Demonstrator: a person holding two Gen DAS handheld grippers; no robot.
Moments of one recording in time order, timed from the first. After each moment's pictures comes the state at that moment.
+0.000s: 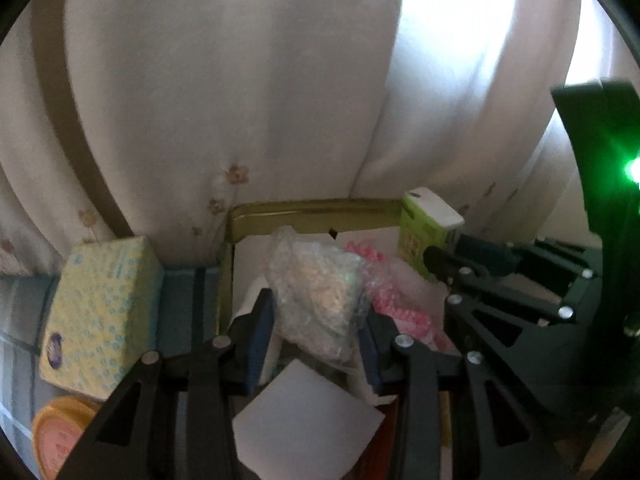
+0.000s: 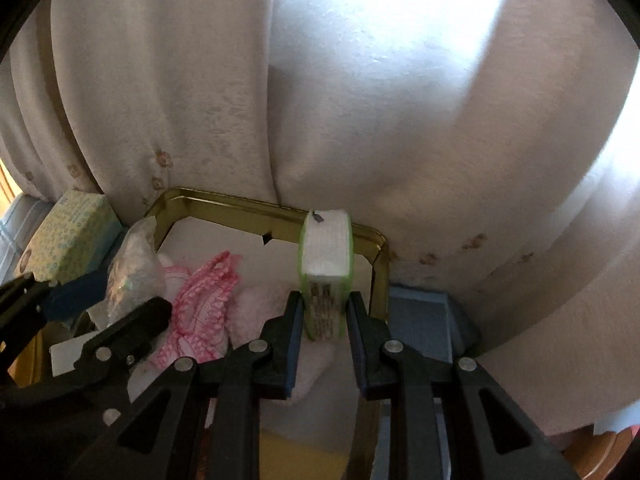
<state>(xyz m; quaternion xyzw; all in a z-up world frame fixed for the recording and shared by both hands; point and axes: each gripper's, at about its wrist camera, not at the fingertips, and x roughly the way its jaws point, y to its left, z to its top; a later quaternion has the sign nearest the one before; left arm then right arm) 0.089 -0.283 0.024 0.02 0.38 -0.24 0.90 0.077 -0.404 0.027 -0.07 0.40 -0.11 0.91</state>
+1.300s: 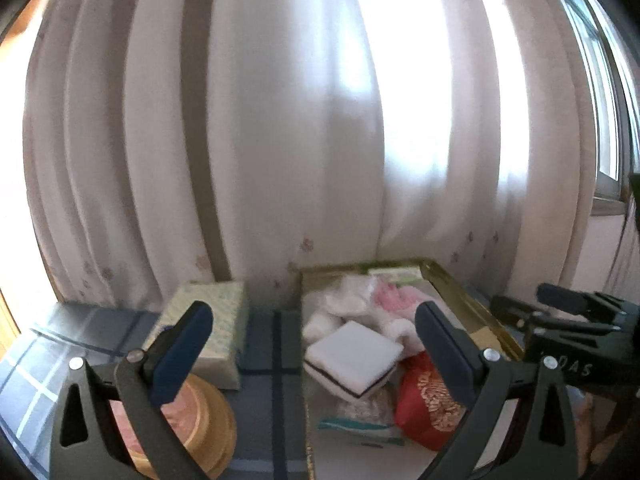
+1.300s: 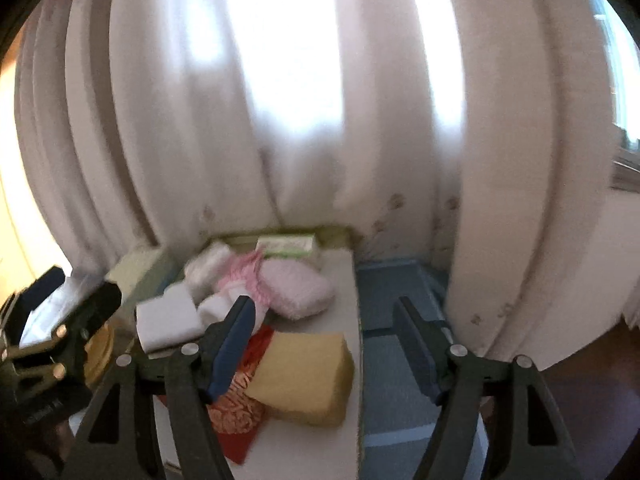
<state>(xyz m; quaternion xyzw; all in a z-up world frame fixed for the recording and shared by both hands) -0.021 -0.214 0.040 0.02 0.16 -0.18 0.97 -0.070 -0.404 0.023 0.06 0.19 -0.12 0.97</state>
